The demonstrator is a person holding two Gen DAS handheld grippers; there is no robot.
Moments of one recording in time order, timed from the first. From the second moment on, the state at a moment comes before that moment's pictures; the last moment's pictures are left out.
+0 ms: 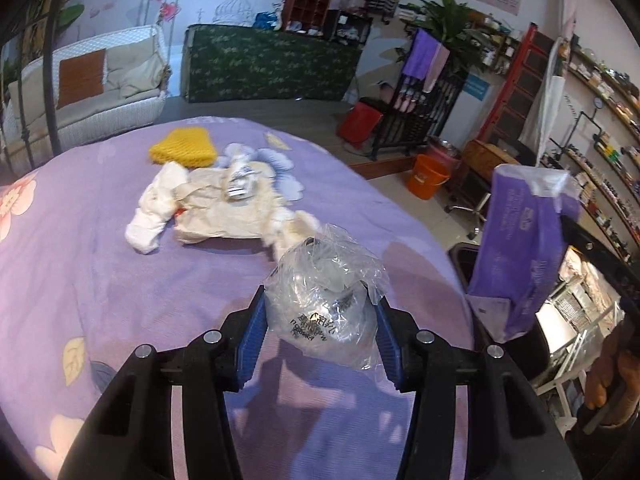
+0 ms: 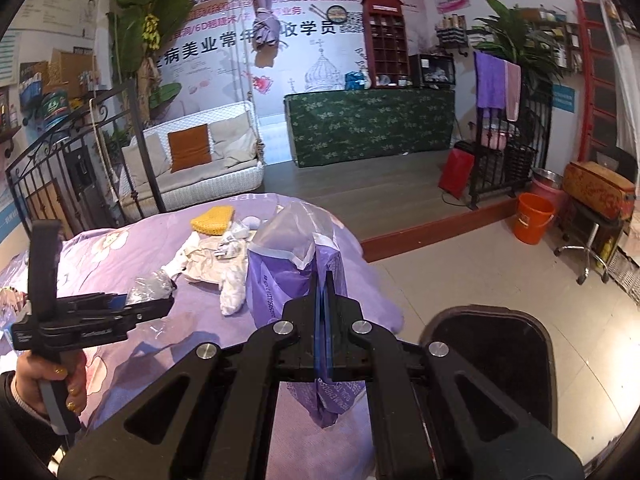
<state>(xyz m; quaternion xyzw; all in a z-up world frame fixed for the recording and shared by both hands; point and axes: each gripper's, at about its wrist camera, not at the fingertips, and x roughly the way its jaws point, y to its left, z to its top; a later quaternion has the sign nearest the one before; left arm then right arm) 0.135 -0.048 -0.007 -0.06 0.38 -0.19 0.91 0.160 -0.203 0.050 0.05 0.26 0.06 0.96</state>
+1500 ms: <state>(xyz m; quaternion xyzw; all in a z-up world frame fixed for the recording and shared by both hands) 0.104 -0.287 -0.061 0.10 0.43 -0.43 0.79 0.094 -0.385 -0.043 0.19 0.34 -0.22 0.89</state>
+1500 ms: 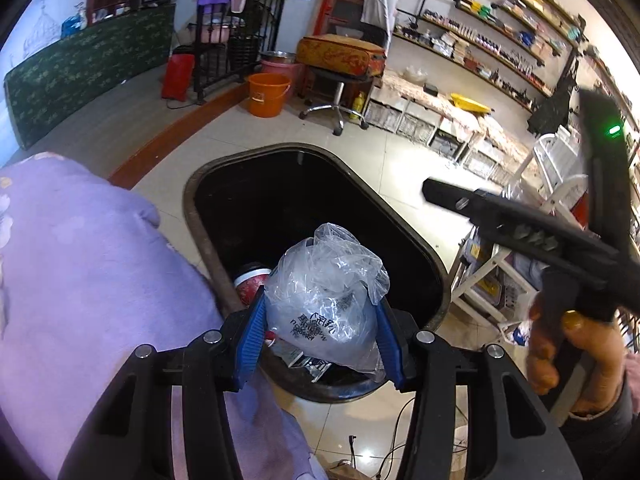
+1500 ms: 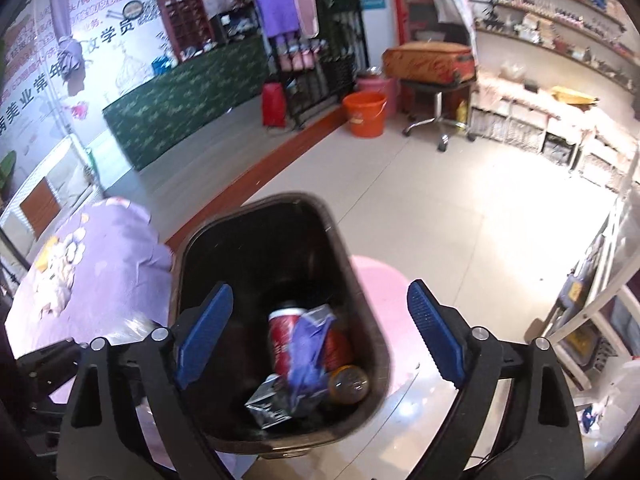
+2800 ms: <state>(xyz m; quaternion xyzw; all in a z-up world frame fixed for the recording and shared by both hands) 0.085 -0.320 -0.065 0.13 0.41 -0.46 0.78 0.057 -0.405 -0.021 0.22 0.28 -0.27 0.90</state>
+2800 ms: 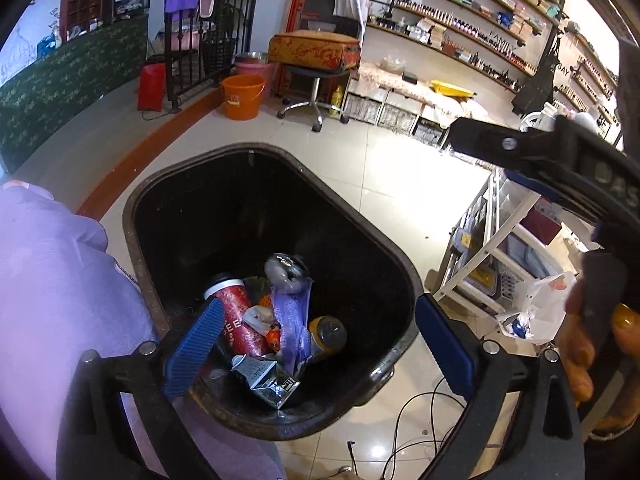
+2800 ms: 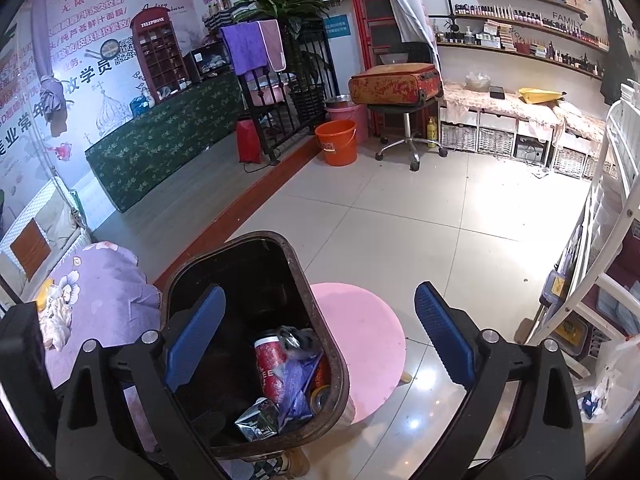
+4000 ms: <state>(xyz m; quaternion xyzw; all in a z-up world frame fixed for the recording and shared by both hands) 0.126 -0.003 -0.019 0.00 0.35 -0.10 0.93 0.223 -0.146 -0.032 0.07 0.38 0.07 0.92</state>
